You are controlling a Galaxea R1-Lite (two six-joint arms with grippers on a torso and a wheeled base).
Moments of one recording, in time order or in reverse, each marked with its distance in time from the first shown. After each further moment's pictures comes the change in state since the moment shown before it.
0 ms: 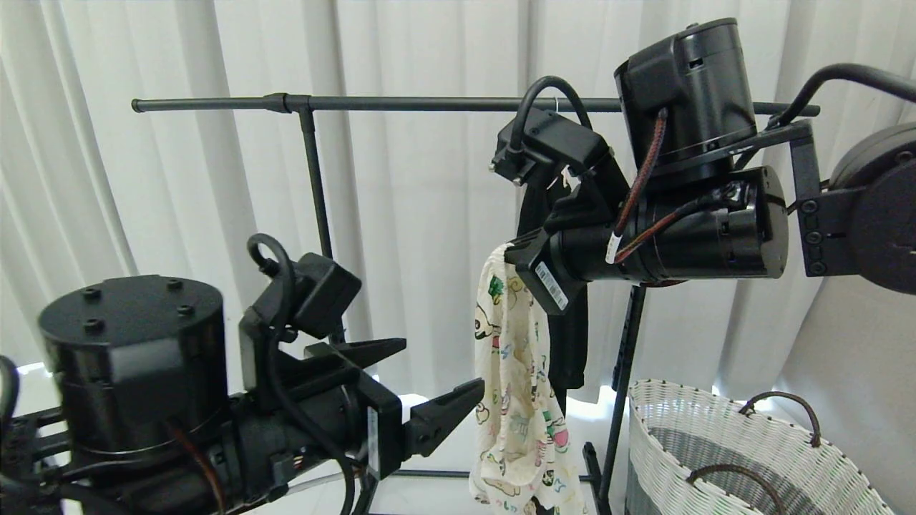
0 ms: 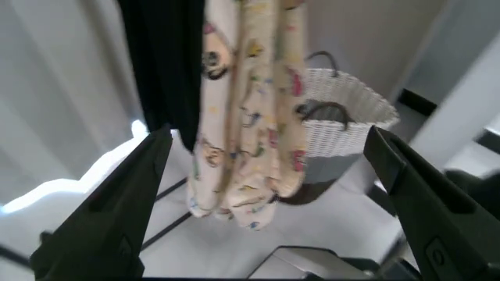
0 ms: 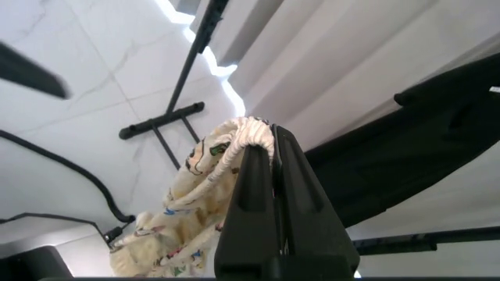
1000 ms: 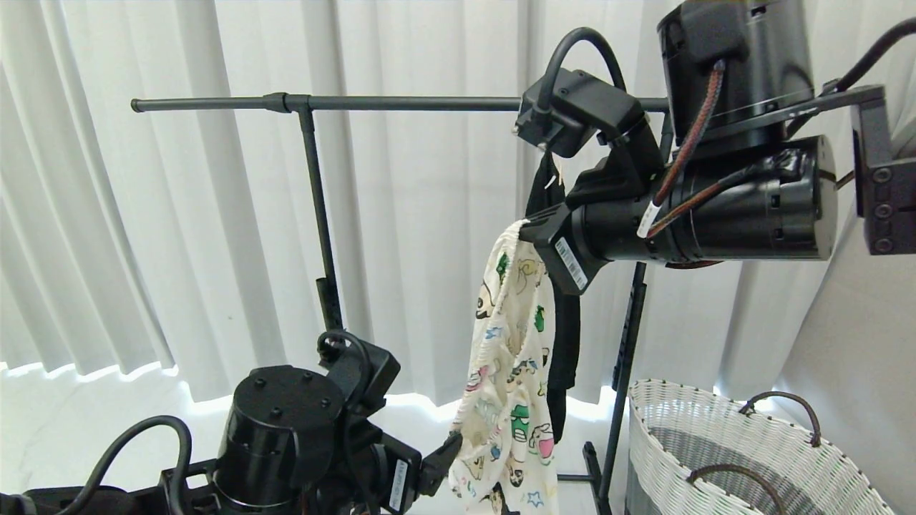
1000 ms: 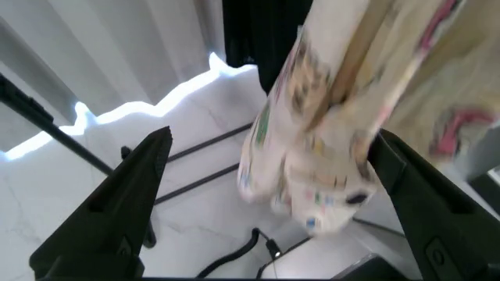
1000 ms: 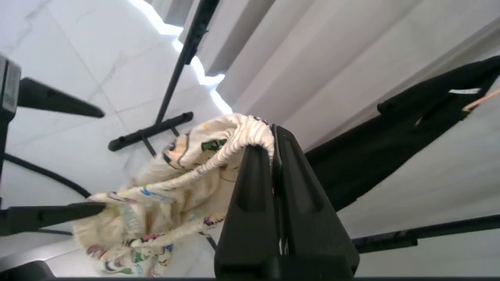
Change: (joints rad) left arm -0.013 0.204 0.179 -0.135 0.221 0.008; right arm 0.001 -0.050 -0.010 0.013 -0.038 -0.002
